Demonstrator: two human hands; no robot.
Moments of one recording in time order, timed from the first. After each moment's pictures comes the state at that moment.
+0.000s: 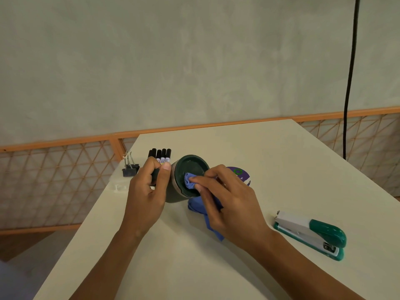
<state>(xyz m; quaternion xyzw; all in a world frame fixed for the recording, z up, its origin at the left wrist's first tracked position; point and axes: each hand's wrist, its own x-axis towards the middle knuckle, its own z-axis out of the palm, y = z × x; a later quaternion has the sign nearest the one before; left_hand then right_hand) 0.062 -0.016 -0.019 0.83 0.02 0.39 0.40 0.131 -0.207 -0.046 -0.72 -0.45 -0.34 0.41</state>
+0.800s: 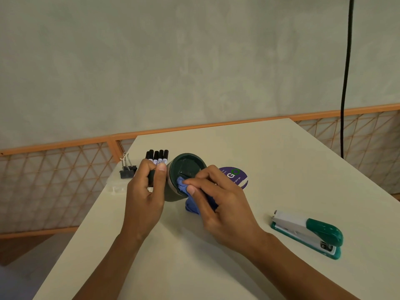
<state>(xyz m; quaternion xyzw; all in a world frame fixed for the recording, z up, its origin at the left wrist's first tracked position) 0.061 -0.025 -0.019 0.81 0.03 0.41 0.41 0.125 -0.200 -0.043 -0.69 -0.45 -0.23 0.51</state>
